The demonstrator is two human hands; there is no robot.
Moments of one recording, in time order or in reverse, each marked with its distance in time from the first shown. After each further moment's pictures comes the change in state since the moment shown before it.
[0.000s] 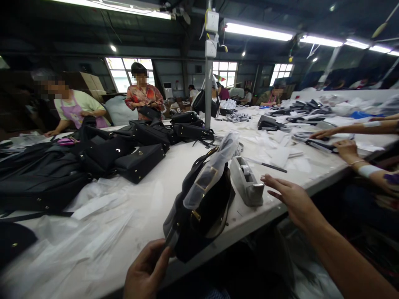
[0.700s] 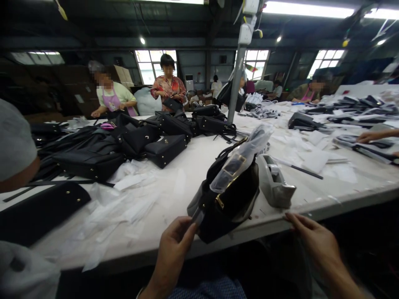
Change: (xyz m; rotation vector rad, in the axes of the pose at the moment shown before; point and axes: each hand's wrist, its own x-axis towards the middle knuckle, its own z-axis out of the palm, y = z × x) left_hand 0.002 0.007 -0.005 -0.076 -0.105 -0.044; right_hand -0.049 0.079 0.007 -0.284 0.161 0.135
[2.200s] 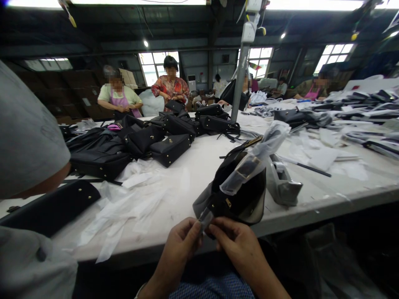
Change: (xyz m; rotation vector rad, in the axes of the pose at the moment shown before) left_hand -0.010 0.019 -0.009 -0.085 -0.194 -0.156; right_hand -0.163 -0.070 0.099 0.060 -0.806 -0.349
